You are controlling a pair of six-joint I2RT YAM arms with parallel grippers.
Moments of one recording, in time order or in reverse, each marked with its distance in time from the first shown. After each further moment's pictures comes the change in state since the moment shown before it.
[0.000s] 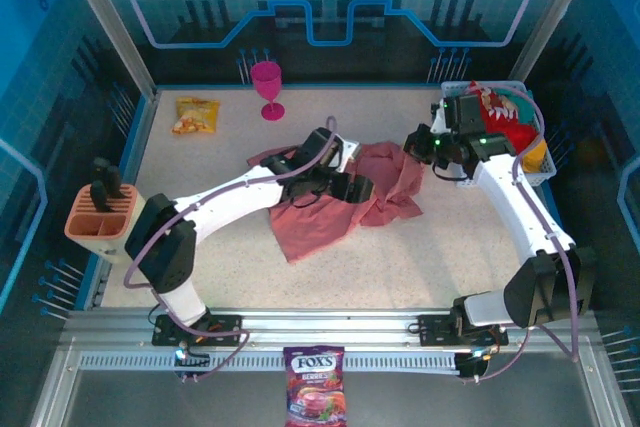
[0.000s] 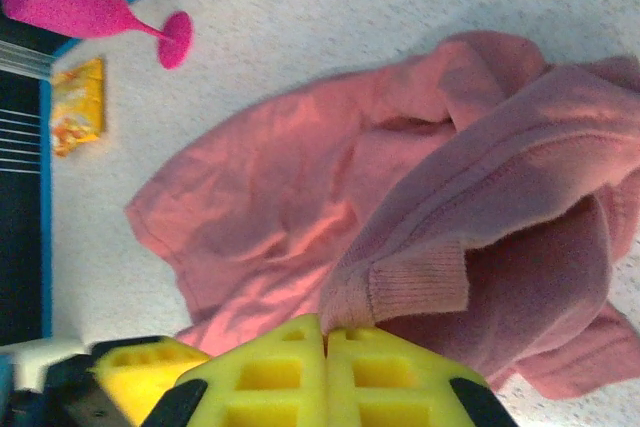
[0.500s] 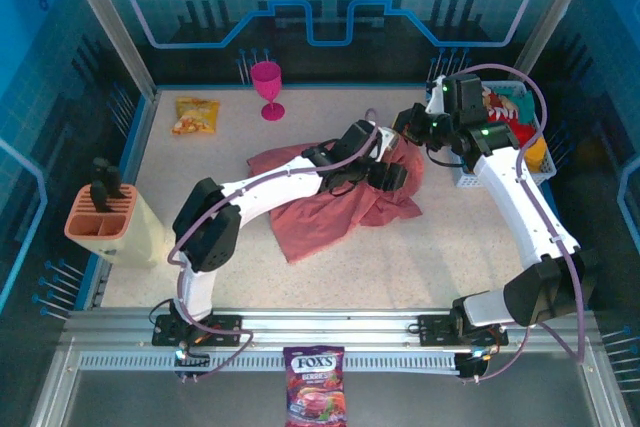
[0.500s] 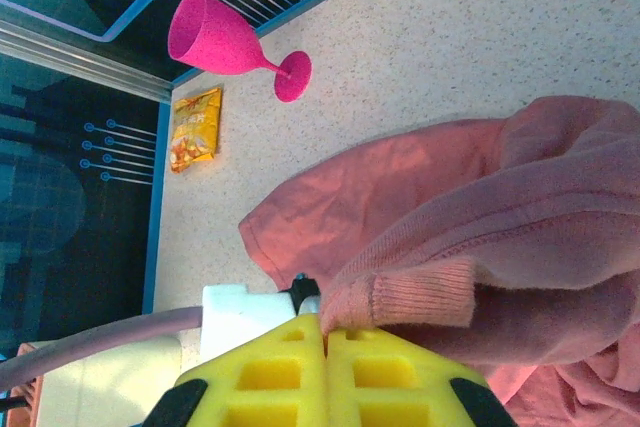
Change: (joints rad) left arm -0.064 0.254 0.276 0.074 -0.119 0.020; right arm 0.052 0.013 0.126 0.035 -0.058 0.081
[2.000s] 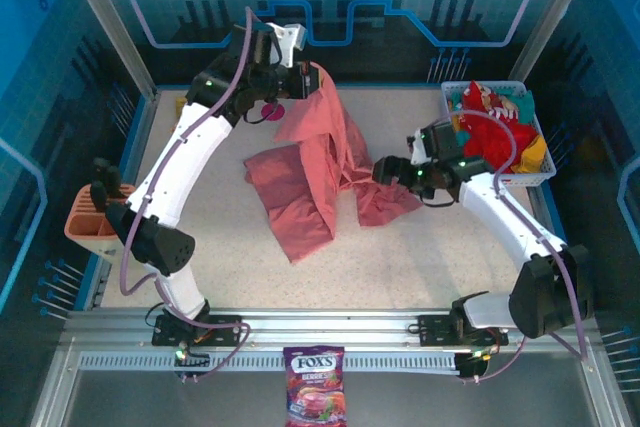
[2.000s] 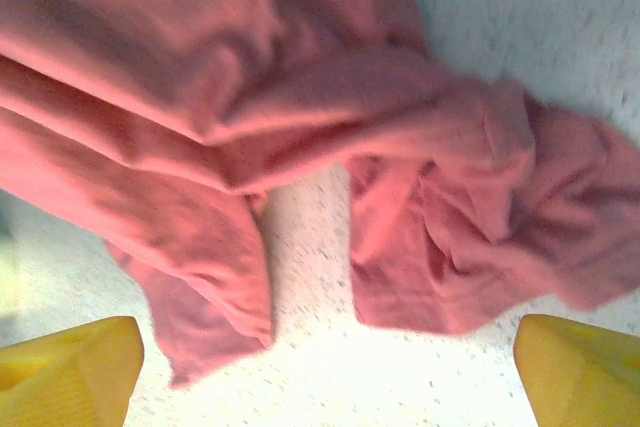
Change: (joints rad) left arm 0.401 -0.206 0.461 -0.464 0.197 -0.002; right arm 0.076 -0.056 -0.393 0.031 0.063 -0.162
